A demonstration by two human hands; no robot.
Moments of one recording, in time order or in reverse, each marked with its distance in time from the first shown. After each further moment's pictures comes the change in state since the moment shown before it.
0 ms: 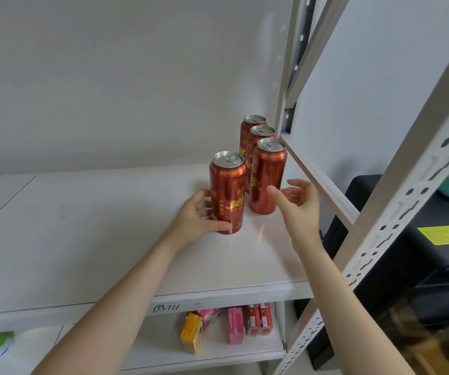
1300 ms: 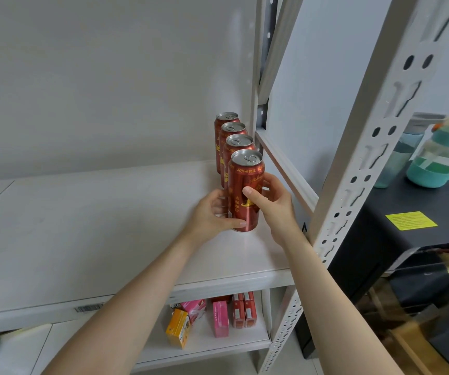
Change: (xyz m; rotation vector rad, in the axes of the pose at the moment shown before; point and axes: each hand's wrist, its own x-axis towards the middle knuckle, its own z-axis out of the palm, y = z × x) left_hand 0.003 0.027 0.083 -0.029 -0.012 0.012; right_hand 0.008 0.001 -0.026 0.058 -0.265 0.022
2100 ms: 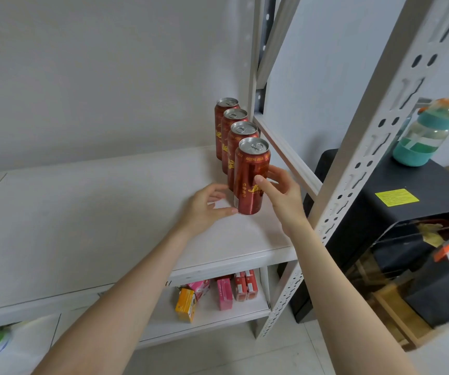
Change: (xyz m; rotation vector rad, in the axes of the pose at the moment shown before) left_hand -0.016 -0.005 -0.032 0.193 -0.063 -0.053; right_hand -0.024 -0.014 0.007 -0.130 0.158 0.094
